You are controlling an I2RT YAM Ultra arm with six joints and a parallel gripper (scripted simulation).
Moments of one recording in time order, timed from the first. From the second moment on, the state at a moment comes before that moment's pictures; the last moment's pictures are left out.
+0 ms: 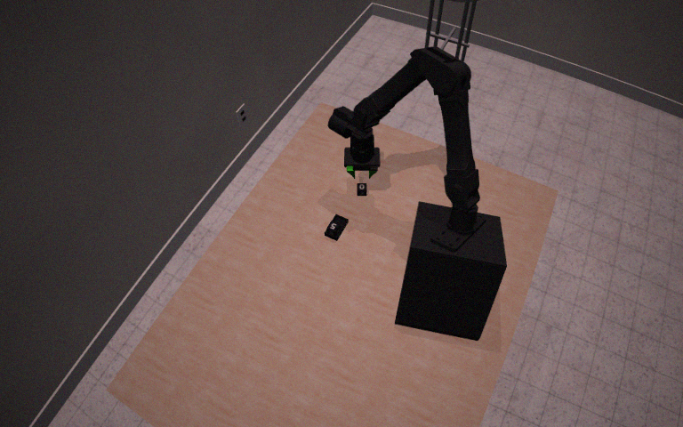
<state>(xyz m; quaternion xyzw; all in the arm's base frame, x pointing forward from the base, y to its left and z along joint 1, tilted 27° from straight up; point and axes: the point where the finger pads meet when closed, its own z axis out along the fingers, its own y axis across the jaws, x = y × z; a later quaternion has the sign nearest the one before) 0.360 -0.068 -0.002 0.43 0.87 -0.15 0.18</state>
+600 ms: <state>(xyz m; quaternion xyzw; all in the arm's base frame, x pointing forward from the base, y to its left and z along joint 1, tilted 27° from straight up) 0.346 -0.062 -0.011 0.40 0.86 -0.20 0.26</state>
